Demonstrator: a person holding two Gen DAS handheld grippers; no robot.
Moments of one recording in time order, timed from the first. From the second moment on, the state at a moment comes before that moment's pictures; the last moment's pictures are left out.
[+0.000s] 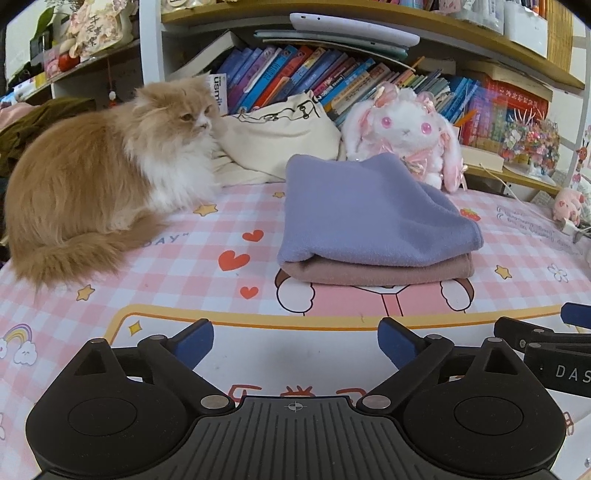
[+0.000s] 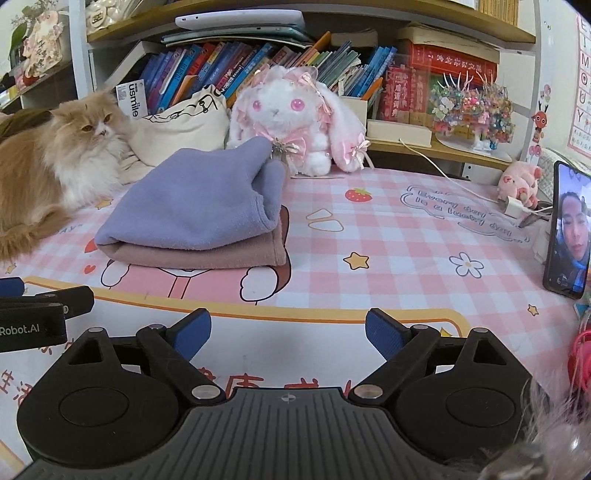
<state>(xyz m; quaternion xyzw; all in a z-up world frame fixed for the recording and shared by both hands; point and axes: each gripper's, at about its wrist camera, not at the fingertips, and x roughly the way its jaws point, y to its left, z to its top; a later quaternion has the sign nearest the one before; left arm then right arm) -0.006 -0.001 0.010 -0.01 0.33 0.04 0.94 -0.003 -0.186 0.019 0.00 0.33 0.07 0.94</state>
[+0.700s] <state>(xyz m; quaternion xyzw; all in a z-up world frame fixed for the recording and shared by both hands) -0.009 -0.002 0.012 0.00 0.33 0.03 0.94 -0.007 -0.183 0.023 -0.01 0.32 0.06 0.94</state>
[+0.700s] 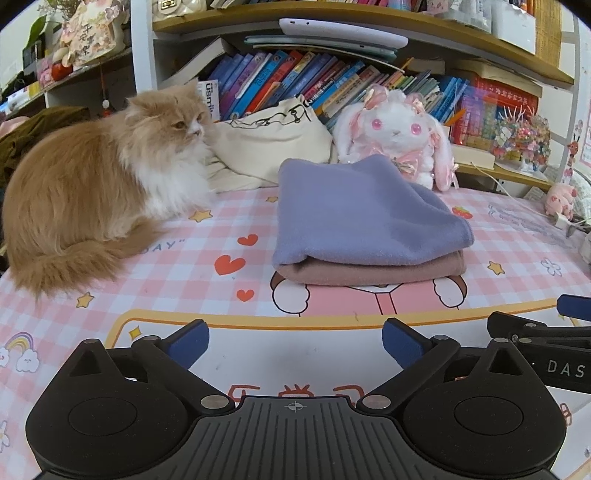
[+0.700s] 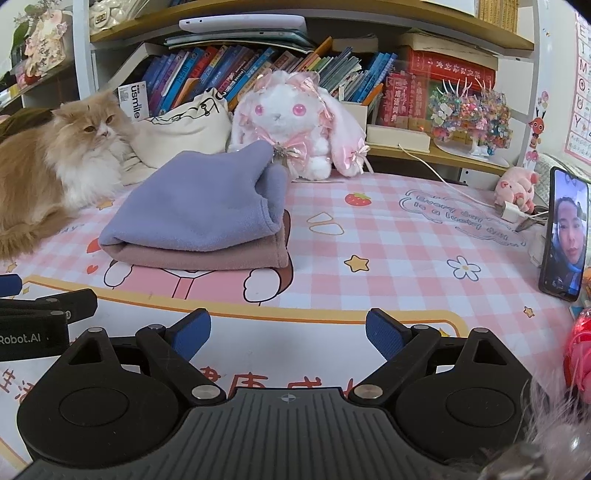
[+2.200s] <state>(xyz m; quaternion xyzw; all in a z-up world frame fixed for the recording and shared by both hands) 0.001 0.007 0.008 -0.01 0.35 0.03 0.94 -0.004 -0.181 0.023 -0.01 0.33 0.05 0.94</state>
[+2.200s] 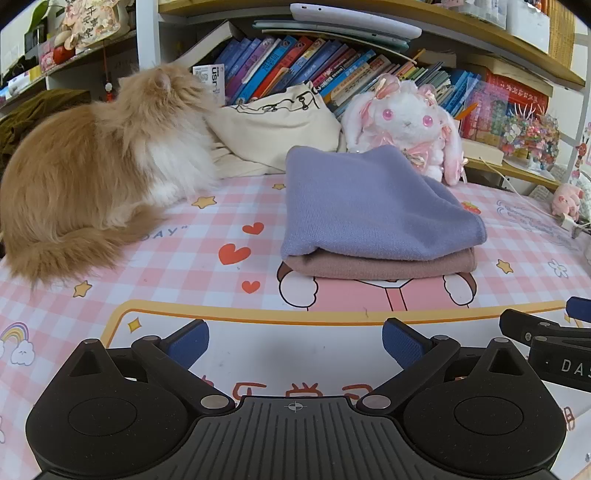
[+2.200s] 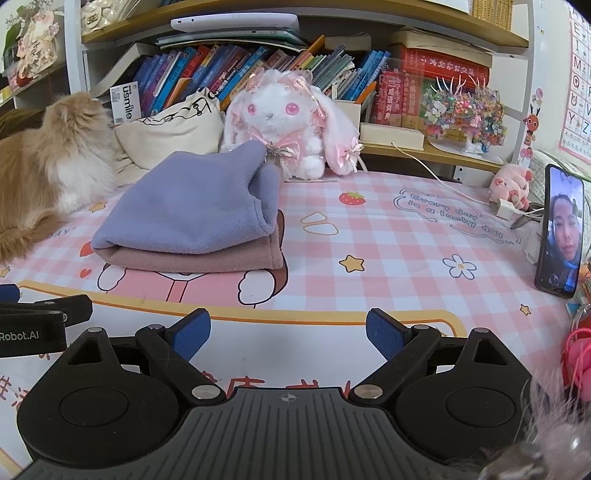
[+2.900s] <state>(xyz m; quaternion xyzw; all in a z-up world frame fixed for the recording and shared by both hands) 0.004 0.008 0.006 -0.01 0.36 0.02 0.93 -0.002 -0.178 0.020 -0.01 0.34 0.05 0.94</state>
